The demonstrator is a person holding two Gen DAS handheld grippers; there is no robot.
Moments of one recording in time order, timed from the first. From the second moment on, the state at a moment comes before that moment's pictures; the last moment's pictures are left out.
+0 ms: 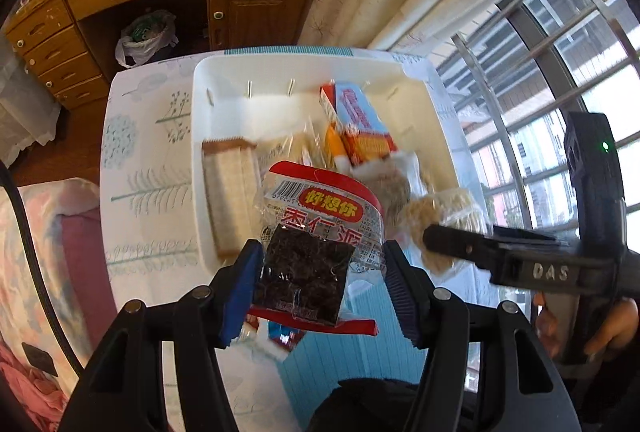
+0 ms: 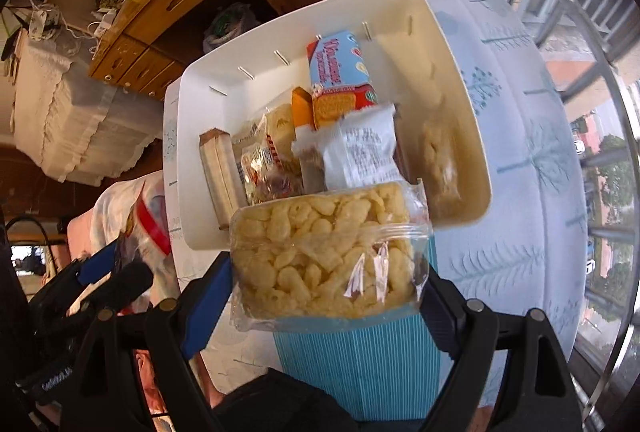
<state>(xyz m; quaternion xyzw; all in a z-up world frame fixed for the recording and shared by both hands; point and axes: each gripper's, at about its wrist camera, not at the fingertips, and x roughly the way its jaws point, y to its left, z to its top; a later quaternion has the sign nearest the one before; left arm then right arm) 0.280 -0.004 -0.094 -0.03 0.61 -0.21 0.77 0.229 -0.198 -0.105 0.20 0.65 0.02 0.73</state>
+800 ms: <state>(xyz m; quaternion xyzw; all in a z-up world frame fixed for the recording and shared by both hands) 0.350 -0.020 -0.138 -0.09 0.64 -0.12 0.75 0.287 -0.216 -0.136 0.19 0.68 0.06 0.70</state>
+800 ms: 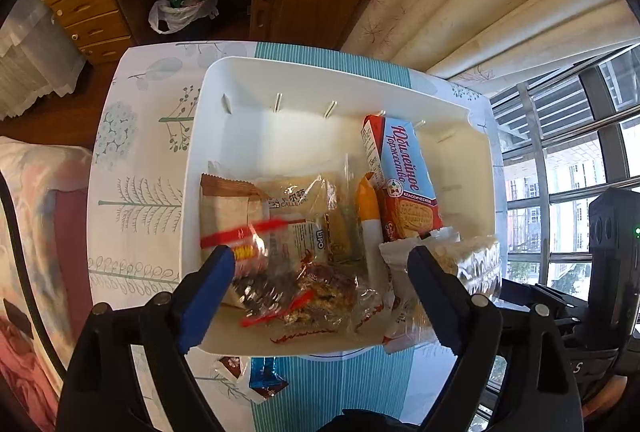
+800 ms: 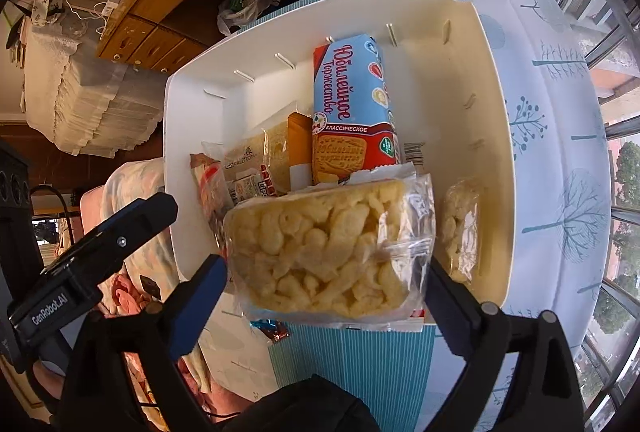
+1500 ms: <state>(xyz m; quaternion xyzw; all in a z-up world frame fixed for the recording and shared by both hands) 0.275 0.019 -0.070 -0.11 0.59 -0.15 0.79 0.224 -0.208 -0.081 0.21 0.63 0.03 0.75</state>
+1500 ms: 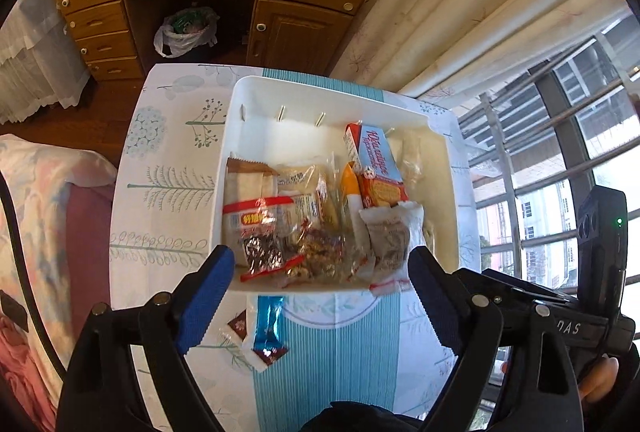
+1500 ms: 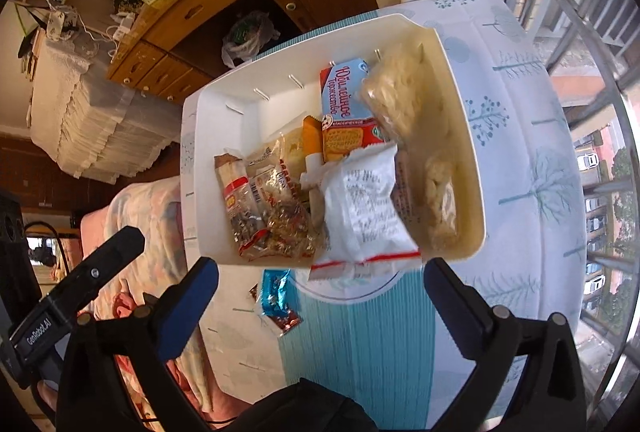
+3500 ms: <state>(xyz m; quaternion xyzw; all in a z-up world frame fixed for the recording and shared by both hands) 0.154 0.094 -0.223 0.11 0.51 -0.30 0.80 0.125 -0.066 -0.243 0.19 0.51 0.01 0.84</state>
